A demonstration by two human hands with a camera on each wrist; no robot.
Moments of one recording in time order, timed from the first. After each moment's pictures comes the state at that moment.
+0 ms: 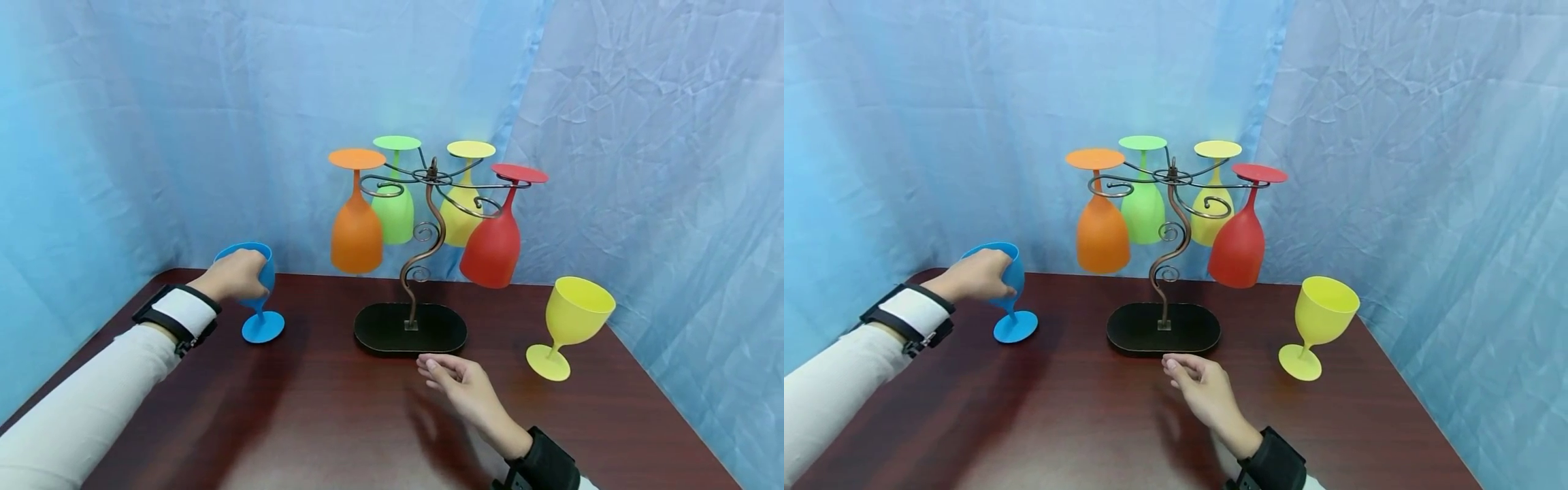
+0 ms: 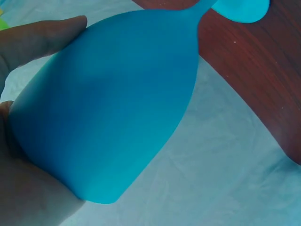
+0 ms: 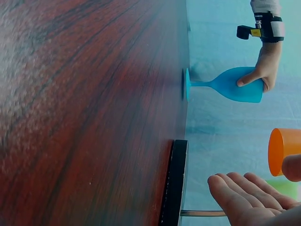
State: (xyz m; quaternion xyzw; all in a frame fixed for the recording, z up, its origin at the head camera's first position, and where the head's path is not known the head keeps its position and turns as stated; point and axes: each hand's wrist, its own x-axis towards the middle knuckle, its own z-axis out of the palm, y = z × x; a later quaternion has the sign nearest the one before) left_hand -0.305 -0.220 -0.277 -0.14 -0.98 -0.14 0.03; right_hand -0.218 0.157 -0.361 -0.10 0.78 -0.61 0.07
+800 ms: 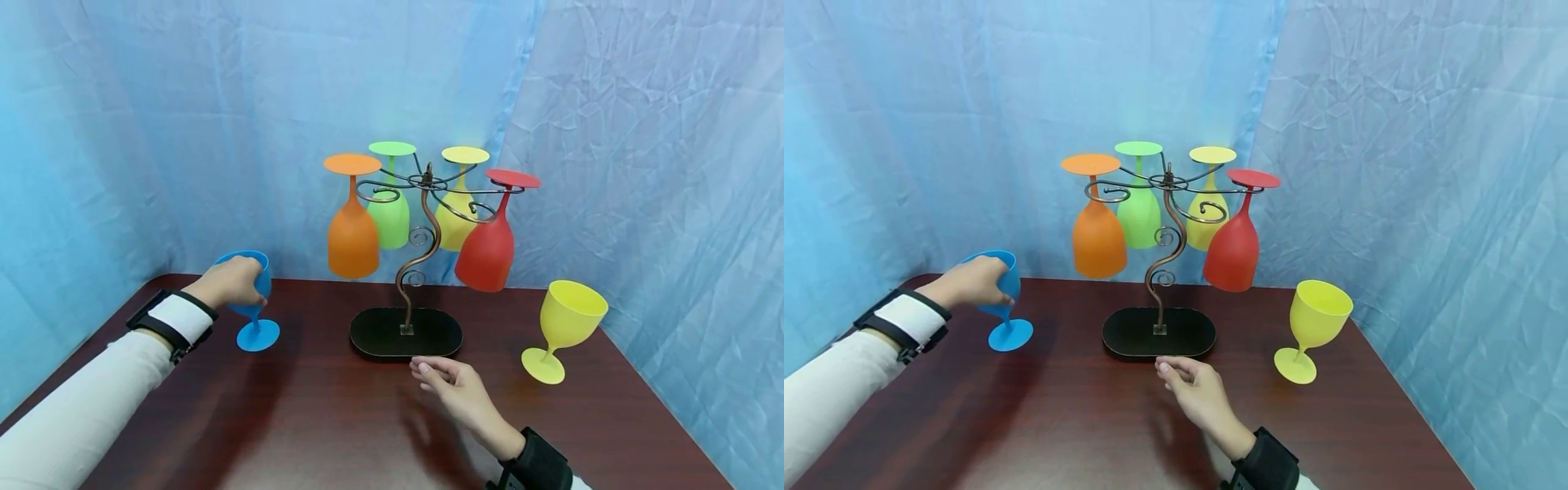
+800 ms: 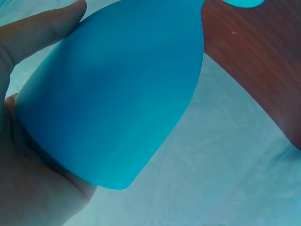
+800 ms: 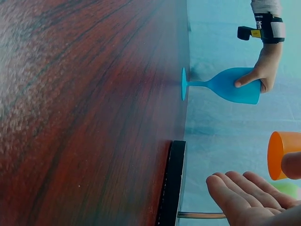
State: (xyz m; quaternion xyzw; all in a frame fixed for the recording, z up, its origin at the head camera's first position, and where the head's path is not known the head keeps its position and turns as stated) left_hand -0.304 -0.217 -0.278 -0.13 -0.98 -0.12 0.03; right_hand -0.219 0.156 -0.359 -0.12 0.79 -0.60 0.08
